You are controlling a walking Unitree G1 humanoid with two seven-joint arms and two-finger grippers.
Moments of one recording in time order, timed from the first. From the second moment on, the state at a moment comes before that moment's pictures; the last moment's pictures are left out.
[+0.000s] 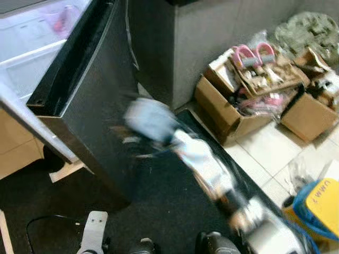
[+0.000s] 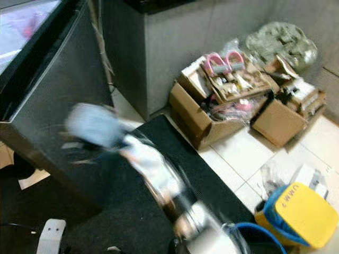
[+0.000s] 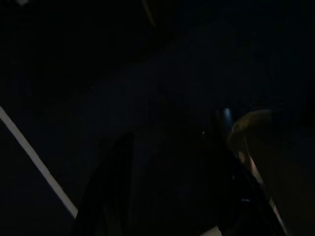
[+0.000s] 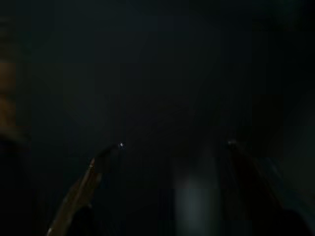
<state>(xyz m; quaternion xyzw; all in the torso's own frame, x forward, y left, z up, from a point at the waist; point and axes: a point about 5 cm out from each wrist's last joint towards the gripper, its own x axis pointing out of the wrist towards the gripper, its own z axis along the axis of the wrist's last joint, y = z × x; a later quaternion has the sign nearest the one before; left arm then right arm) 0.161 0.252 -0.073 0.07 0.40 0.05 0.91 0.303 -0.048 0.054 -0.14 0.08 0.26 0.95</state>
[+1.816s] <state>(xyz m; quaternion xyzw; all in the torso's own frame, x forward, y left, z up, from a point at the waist) 0.185 0.241 -0.062 0.08 0.36 0.02 0.93 0.177 -0.205 -0.077 -0.10 0.38 -0.05 0.92</state>
